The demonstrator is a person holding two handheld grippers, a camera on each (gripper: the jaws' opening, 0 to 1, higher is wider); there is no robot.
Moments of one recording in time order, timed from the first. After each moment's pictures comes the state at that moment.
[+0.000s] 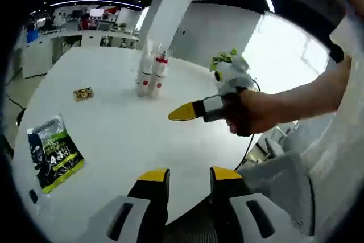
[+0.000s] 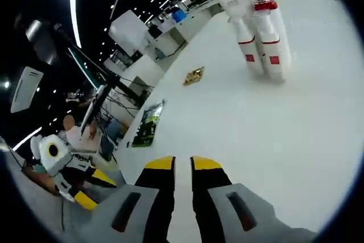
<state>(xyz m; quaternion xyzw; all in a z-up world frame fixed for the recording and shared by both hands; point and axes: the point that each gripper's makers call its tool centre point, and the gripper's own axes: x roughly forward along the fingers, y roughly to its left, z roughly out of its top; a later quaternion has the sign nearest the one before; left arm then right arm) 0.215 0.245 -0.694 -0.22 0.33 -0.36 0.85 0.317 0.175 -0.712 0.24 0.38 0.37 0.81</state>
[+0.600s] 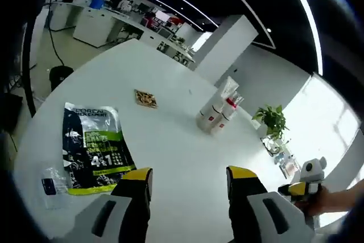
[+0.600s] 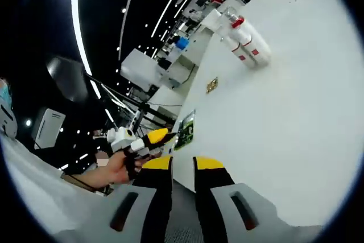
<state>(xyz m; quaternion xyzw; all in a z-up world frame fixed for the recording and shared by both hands) 0.301 0.346 -0.731 -0.28 0.34 -0.12 0.89 0.231 0.150 -0.663 0.29 0.34 0.37 0.81</state>
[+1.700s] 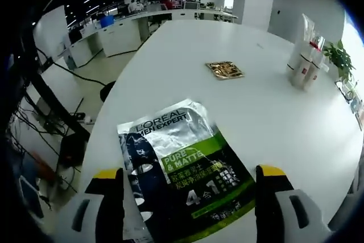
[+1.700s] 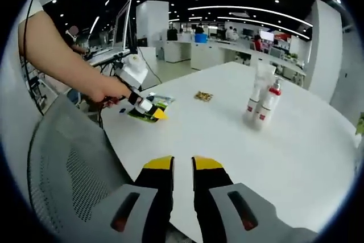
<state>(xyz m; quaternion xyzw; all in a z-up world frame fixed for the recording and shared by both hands) 0.346 0.425 -0.817 -0.02 0.45 0.00 0.89 0.223 0.172 -0.677 -0.11 0.25 0.36 0.89</state>
